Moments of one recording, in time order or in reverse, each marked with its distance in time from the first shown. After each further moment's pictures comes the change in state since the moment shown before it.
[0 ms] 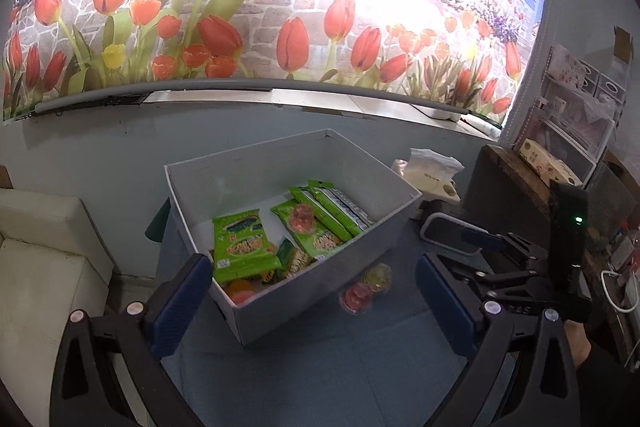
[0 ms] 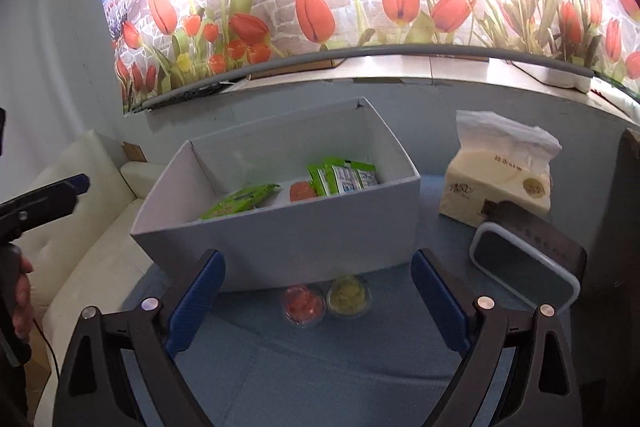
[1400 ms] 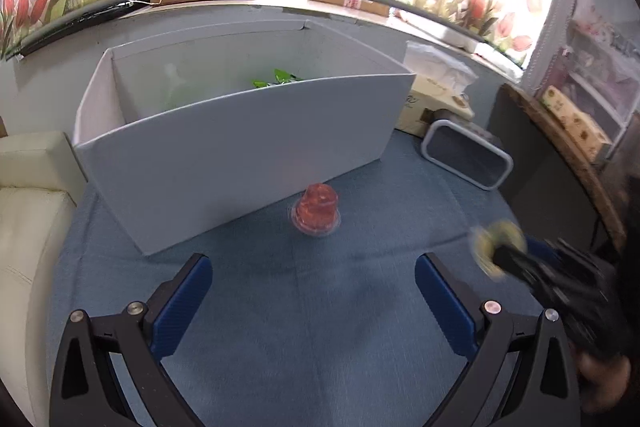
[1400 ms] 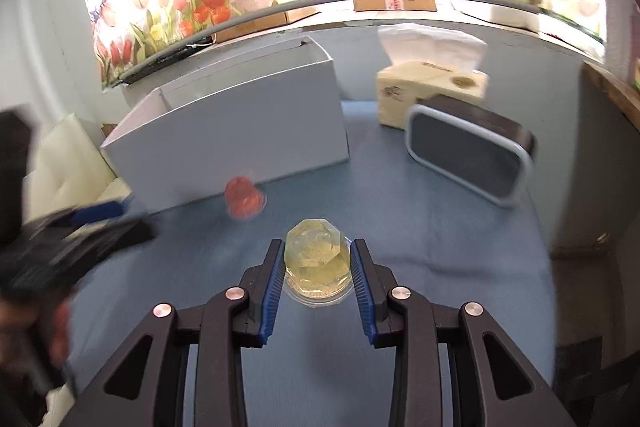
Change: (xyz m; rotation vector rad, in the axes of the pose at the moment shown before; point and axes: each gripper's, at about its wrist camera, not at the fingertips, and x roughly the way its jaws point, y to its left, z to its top) left arm 0.097 -0.065 -0.083 -0.045 0.170 0.090; right arm -0.055 -0.047 -0.097 0.057 0.057 -0.056
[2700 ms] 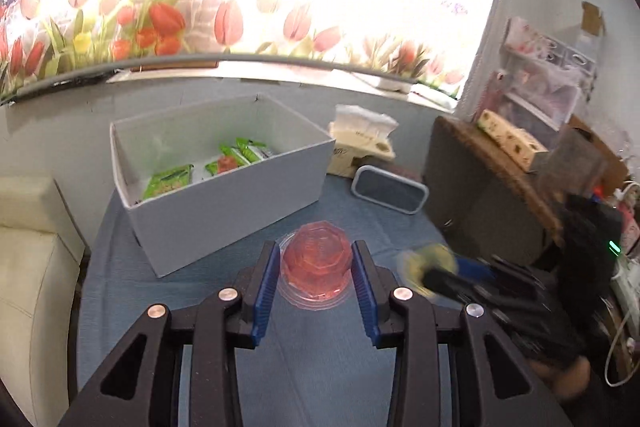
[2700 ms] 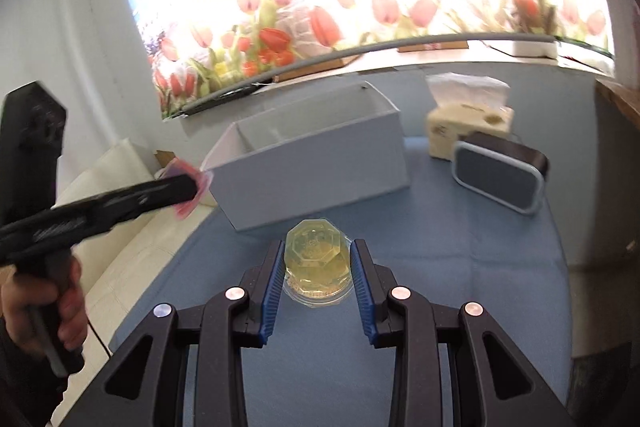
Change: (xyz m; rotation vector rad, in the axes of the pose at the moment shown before) left arm -0.135 -0.008 0.007 0.079 -0.133 -0.167; right arm -0.053 0.048 0.005 -0.016 -0.120 0.175
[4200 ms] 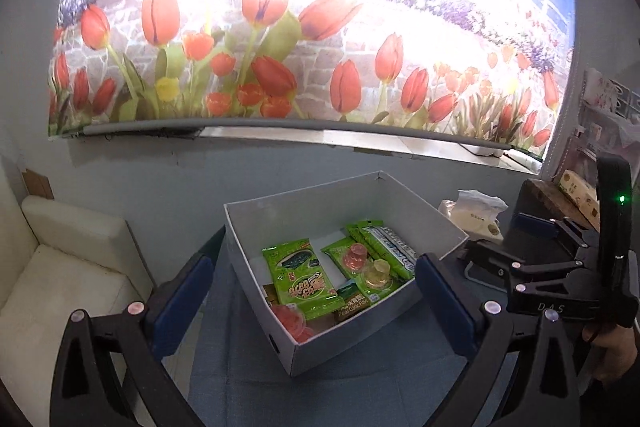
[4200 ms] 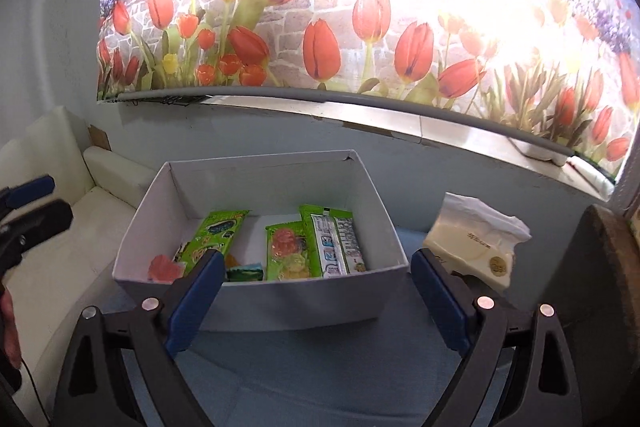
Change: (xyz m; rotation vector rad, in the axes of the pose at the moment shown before) left arm -0.006 0.106 0.072 -0.026 -0.173 0.258; right arm 0.102 0.041 0.135 -0.223 0.038 -0.302
